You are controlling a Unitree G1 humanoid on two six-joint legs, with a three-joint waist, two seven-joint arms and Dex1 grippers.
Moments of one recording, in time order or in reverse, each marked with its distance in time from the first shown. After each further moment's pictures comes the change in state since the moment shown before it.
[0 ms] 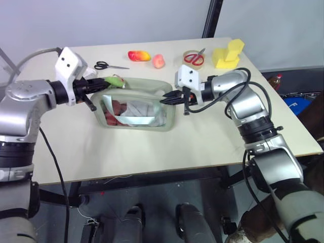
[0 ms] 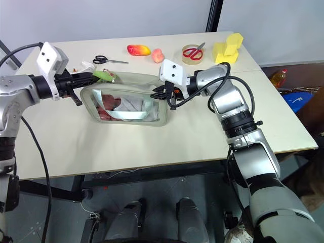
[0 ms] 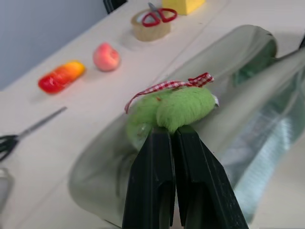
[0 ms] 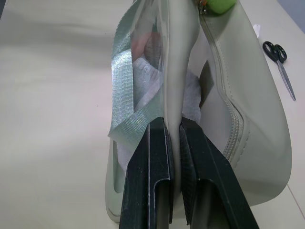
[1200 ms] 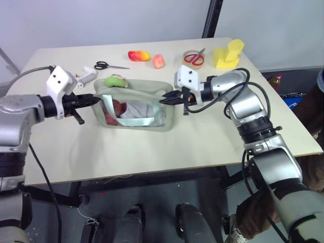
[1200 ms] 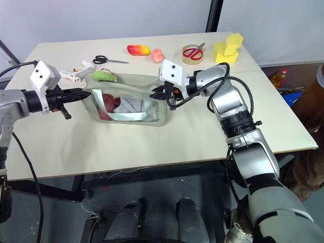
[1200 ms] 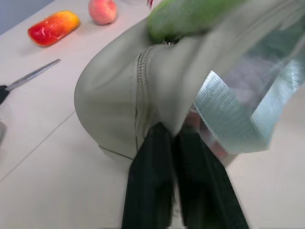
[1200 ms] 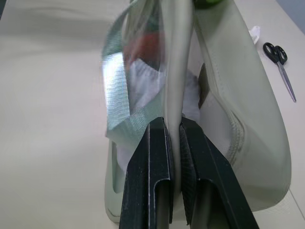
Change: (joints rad) left arm 0.156 0.048 0.073 0.029 0.037 -0.026 -0.093; right arm -0.001 0.008 -0.002 0.012 -0.001 -0.013 0.003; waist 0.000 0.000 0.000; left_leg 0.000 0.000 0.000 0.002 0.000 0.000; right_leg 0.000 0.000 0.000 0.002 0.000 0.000
